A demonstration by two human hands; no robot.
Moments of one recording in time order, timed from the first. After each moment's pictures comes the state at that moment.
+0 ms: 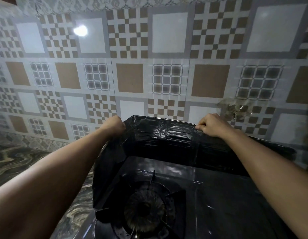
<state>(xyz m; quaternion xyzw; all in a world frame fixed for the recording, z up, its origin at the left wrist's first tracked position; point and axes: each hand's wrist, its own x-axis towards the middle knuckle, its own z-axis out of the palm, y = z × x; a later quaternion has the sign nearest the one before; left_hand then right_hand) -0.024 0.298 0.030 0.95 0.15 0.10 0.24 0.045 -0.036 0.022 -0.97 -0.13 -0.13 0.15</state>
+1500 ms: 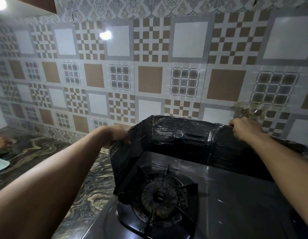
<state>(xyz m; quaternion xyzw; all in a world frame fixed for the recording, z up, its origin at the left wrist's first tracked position) -0.115 0.328 0.039 0.89 0.16 -0.11 0.41 0.025 -0.074 0.026 -0.98 -0.02 -0.17 -0.06</state>
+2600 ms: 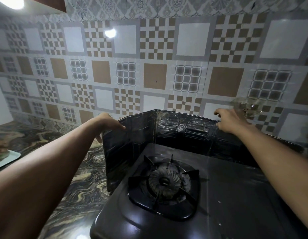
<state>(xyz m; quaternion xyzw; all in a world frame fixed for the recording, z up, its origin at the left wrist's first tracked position) -0.156 0.367 0.045 0.90 0.23 0.02 0.36 -0.014 -0.023 0.037 -0.98 -0.08 -0.19 0.05</state>
